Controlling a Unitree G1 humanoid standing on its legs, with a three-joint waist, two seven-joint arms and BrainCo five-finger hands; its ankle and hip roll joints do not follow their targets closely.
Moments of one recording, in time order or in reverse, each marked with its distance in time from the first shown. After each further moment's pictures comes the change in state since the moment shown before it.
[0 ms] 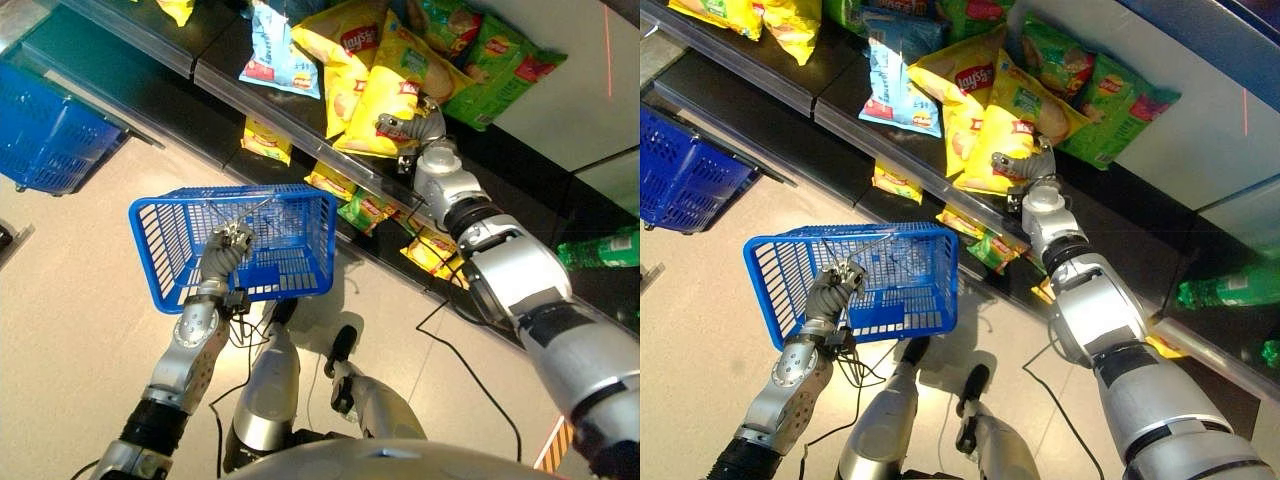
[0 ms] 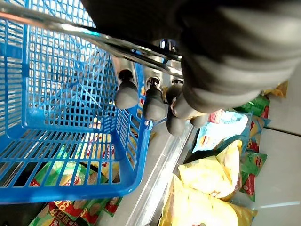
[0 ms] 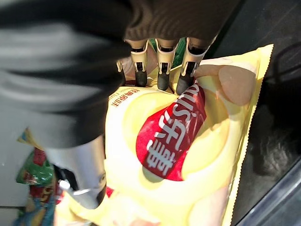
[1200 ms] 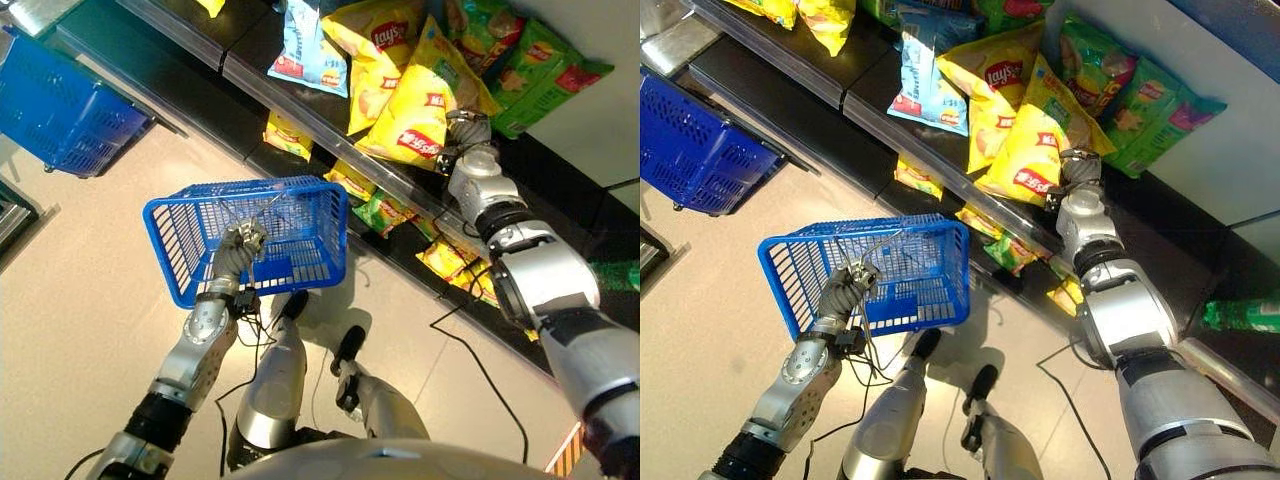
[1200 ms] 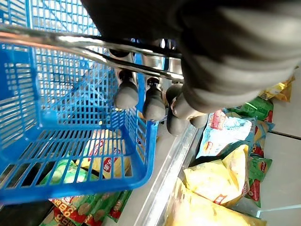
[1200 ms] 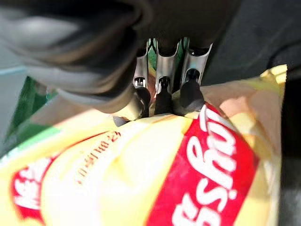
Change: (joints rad) left arm -0.026 0.020 -0.033 0.000 0.000 0.001 0.011; right arm 0.231 -0.105 -0.074 -0.335 0.151 -0.027 -0.011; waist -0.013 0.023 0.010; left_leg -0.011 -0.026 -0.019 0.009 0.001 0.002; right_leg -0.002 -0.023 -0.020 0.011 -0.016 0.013
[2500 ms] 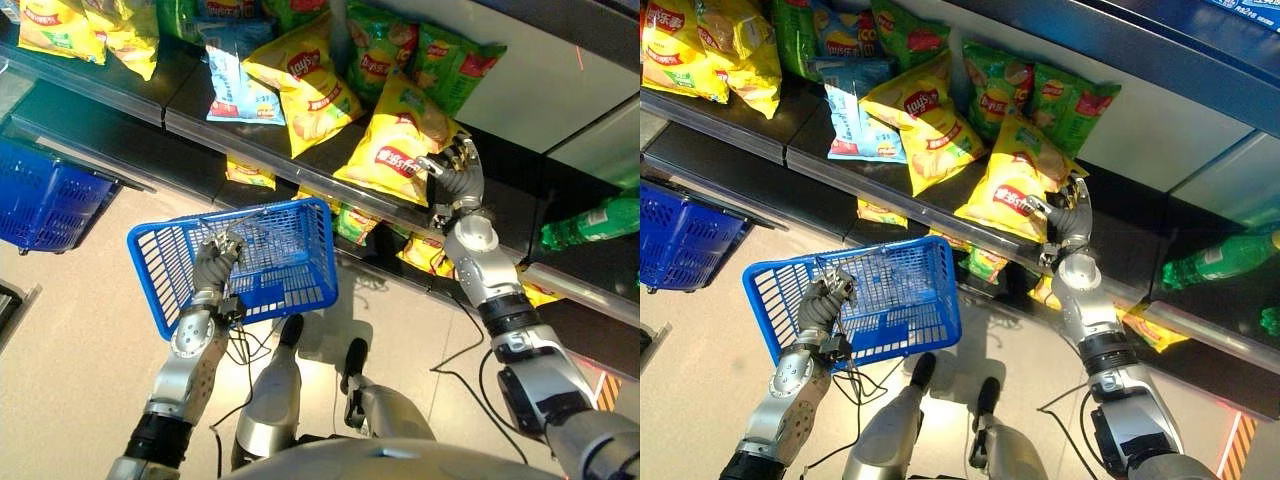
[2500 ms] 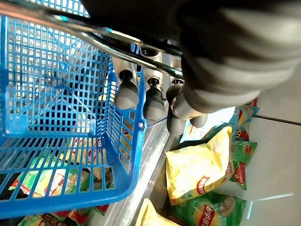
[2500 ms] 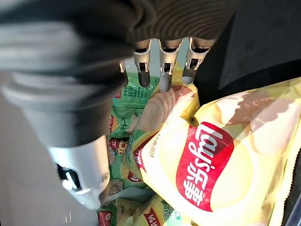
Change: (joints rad) left arm 0.095 -0.098 0.135 -0.006 0.000 0.014 -0.003; right arm 0.429 0.045 -0.094 -0.490 -0.180 0.006 -0.015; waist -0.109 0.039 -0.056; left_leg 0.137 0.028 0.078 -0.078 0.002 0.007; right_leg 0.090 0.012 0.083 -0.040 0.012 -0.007
